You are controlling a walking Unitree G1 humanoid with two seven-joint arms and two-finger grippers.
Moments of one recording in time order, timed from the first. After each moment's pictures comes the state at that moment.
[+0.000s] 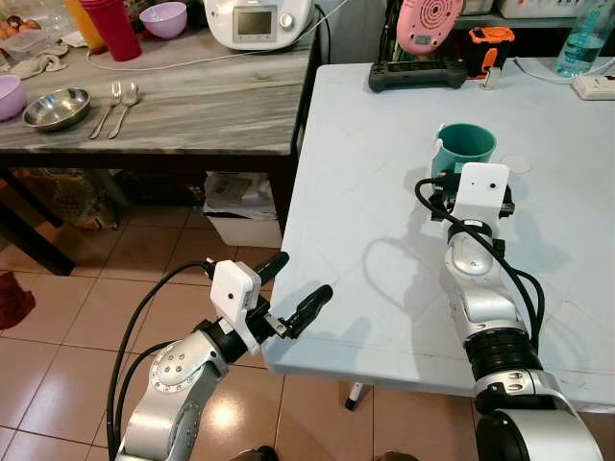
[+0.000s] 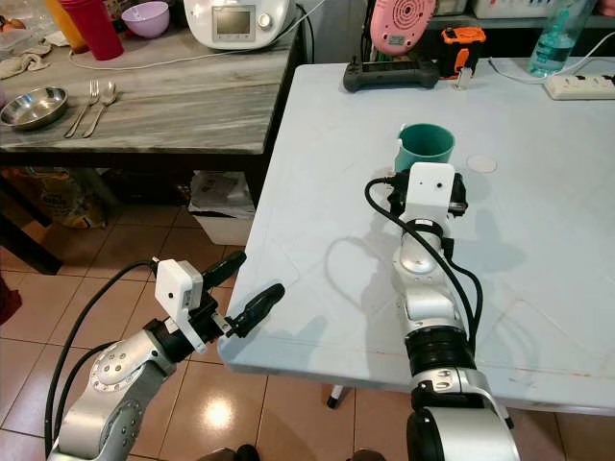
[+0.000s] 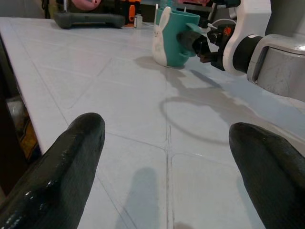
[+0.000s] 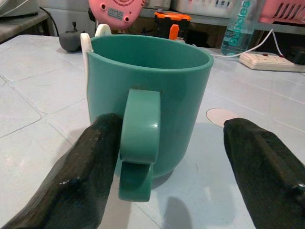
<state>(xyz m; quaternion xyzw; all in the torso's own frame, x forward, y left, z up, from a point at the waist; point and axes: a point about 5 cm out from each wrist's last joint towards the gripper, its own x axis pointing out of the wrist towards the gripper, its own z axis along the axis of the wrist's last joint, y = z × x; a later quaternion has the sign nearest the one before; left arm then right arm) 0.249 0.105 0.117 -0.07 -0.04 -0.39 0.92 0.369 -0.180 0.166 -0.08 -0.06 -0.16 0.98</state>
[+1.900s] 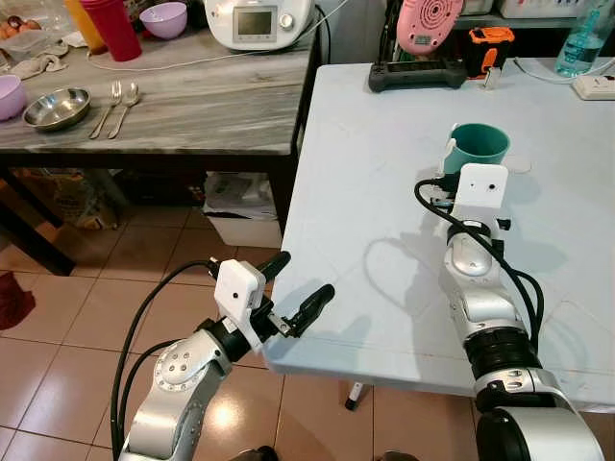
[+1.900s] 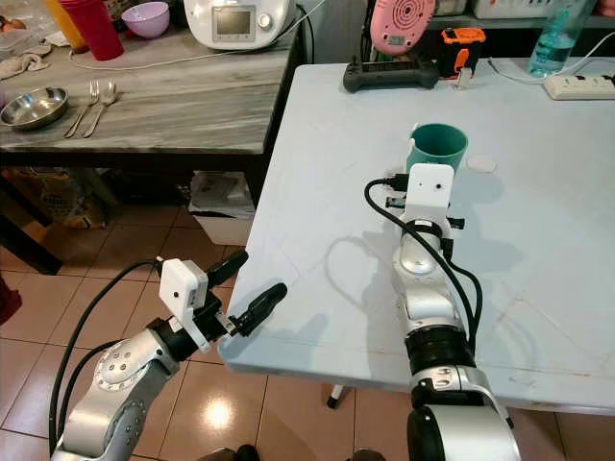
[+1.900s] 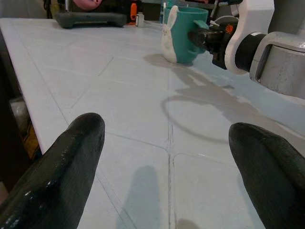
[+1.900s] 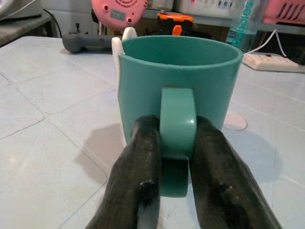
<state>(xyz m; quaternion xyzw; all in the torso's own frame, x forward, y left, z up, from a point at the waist) 0.251 0.101 0.116 -0.06 -0.04 -0.39 0.92 0.370 -0.180 0.163 -0.08 -0.06 -0.15 0.98</state>
